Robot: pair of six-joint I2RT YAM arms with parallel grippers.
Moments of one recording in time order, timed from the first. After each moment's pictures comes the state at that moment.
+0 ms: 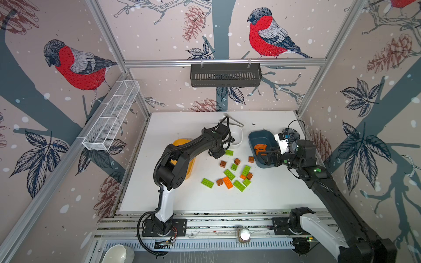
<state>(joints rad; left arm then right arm) -0.65 2.02 1.63 -0.87 -0.05 0.40 0.12 0.91 0.70 -0.32 -0.59 0.08</state>
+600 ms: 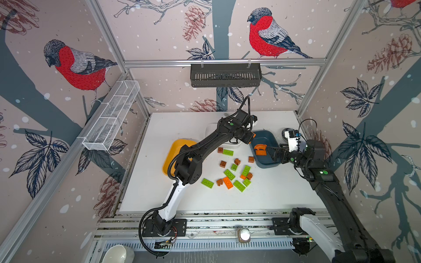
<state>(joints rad) -0.77 2.33 2.22 -0.73 0.27 -0.07 0.01 0.86 0.71 -0.32 -0.56 0.09</state>
